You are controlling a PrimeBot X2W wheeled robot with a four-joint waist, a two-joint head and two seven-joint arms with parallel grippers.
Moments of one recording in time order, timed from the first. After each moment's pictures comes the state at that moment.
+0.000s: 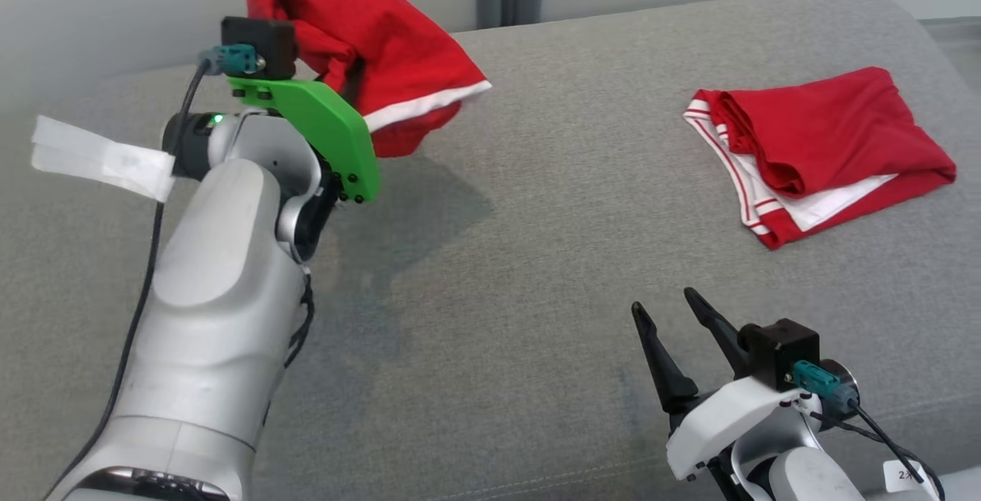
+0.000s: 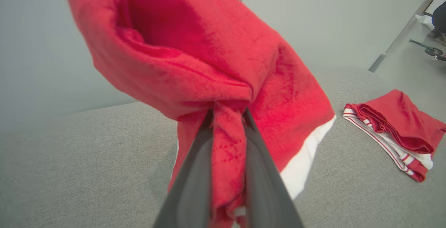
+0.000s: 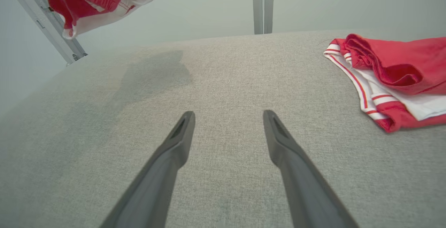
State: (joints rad) left arm -0.90 0.06 -0.31 0.80 -0.43 -0.12 0.17; right arm -0.07 -0.05 0.20 0.12 0.19 0.13 -0.04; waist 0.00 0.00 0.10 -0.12
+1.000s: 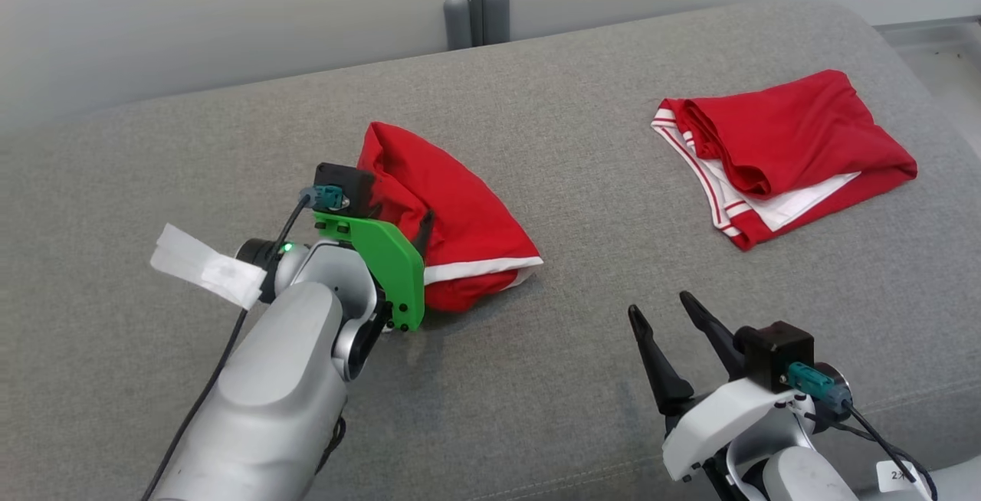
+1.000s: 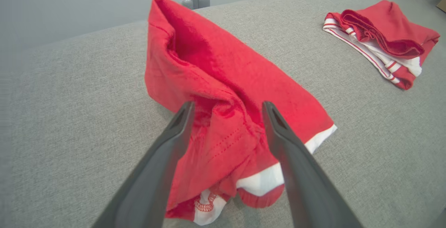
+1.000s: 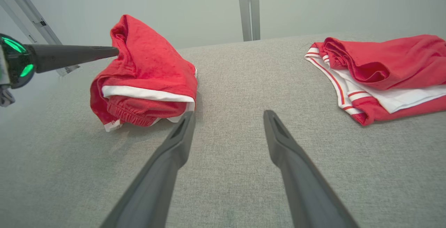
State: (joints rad) left arm -0.69 0.06 -0.53 0.80 -0.51 -0.04 0.18; right arm -0.09 -0.05 0.21 0.18 0.21 0.13 -0.08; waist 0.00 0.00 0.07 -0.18
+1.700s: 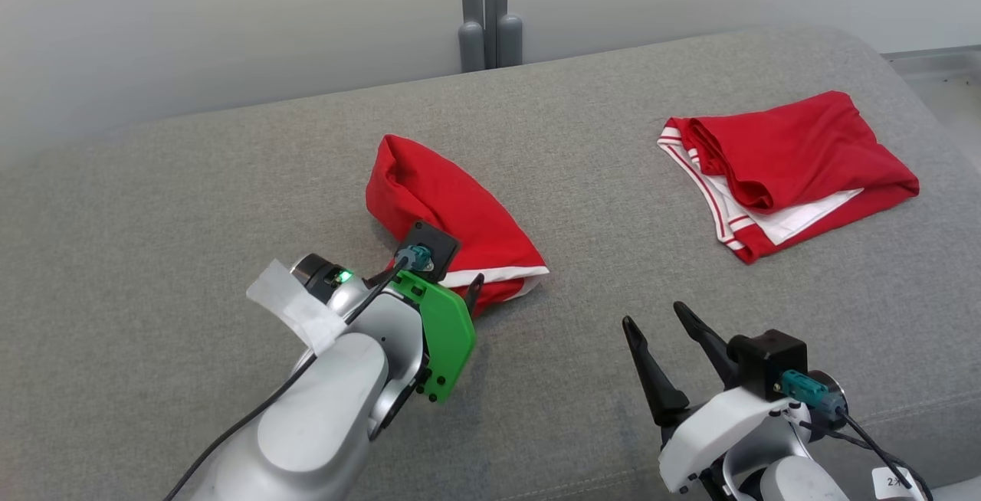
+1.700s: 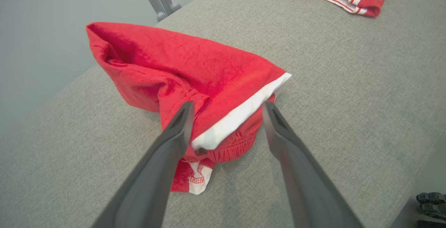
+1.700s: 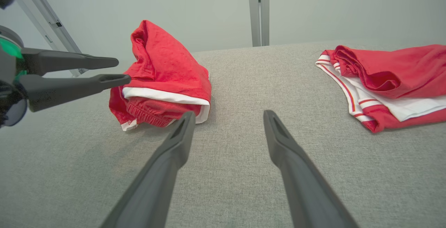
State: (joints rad) left arm -0.59 0.14 -0.74 0.54 -0.37 -0.04 0.28; right arm -0.06 -0.05 0.22 0.16 0.20 0.13 -0.05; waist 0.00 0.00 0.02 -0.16
